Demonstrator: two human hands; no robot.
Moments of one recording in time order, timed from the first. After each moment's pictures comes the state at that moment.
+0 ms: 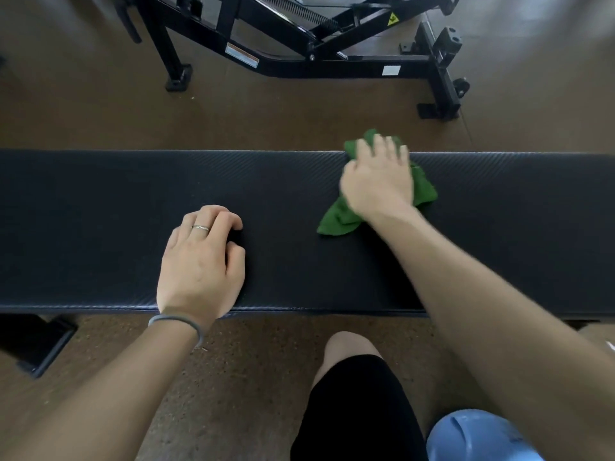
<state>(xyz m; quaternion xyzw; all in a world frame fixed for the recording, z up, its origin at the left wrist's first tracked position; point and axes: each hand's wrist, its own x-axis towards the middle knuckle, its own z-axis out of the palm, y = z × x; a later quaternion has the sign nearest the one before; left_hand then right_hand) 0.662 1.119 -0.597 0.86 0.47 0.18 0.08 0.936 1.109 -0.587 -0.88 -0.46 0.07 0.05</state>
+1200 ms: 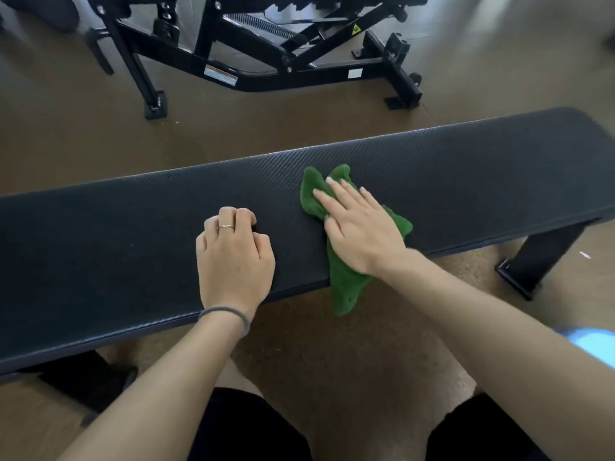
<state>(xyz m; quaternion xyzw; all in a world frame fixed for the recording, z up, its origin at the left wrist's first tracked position) 0.532 1.199 -0.592 0.87 0.44 0.19 0.12 0.715 1.098 -0.579 -0.84 -0.53 0.10 0.07</state>
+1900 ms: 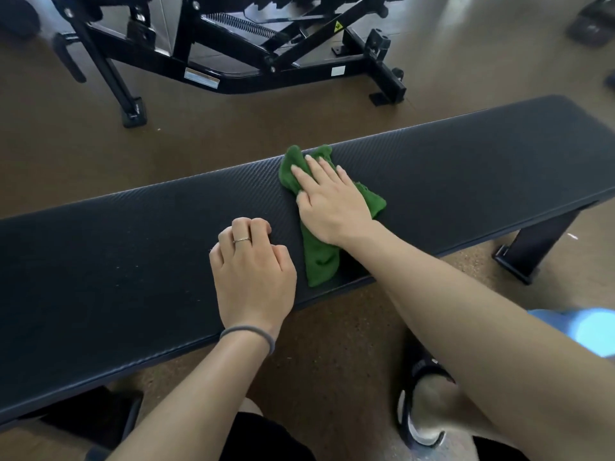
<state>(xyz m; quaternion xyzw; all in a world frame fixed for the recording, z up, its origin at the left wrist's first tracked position) 0.528 1.203 -0.597 0.88 0.43 0.15 0.12 0.702 1.179 -0.583 -0.87 -0.47 0.11 0.08</state>
